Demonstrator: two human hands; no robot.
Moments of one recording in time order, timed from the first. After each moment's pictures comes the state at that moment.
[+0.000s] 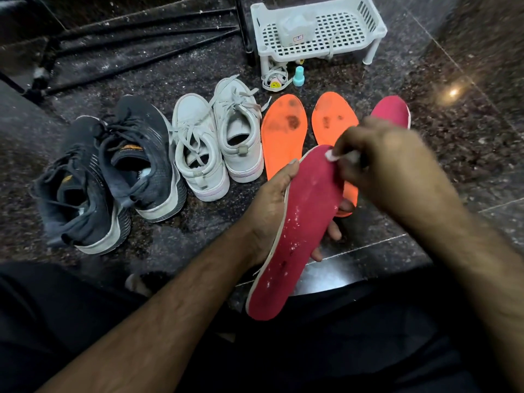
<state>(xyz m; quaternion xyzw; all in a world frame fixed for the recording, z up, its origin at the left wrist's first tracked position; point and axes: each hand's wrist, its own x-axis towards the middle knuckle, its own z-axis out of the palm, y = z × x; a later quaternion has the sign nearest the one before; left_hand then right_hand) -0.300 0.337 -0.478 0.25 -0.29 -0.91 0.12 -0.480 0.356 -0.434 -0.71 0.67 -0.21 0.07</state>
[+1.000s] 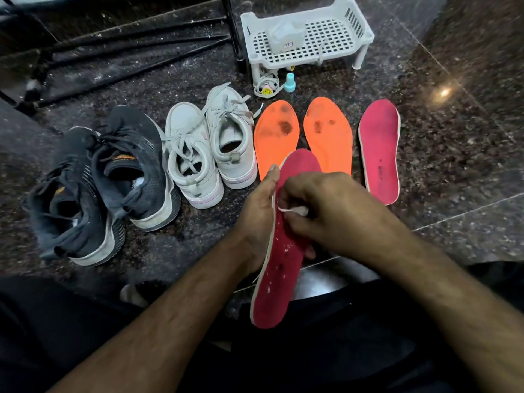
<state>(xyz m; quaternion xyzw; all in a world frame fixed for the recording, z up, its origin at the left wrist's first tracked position) -0.302 0.339 -0.472 0.35 -0.25 -0.89 0.17 -0.437 0.376 -0.441 -0.76 0.58 -0.18 0.24</state>
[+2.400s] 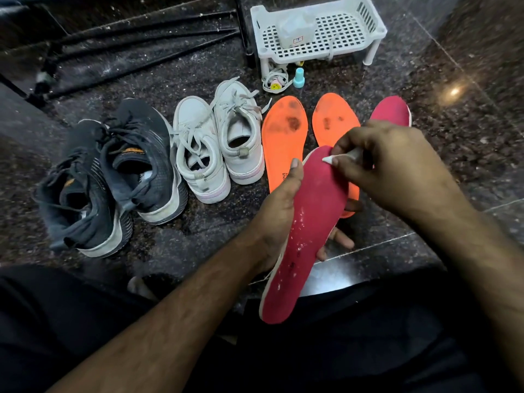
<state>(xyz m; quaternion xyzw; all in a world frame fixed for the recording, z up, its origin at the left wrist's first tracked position) -0.305 0.348 -0.470 0.32 -0.34 -0.87 0.14 -0.485 0.356 -0.433 -0.69 0.69 -0.21 0.11</state>
